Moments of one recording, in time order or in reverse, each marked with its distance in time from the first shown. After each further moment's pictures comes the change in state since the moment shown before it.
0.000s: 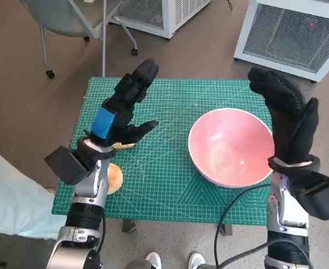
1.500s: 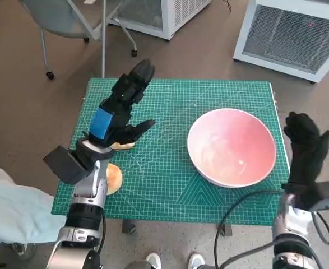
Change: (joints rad) left arm 0.000 0.001 0.022 0.015 -0.004 0.000 -0.006; right arm -0.112 -0.024 -0.174 0.895 -0.020 -0.319 -0.143
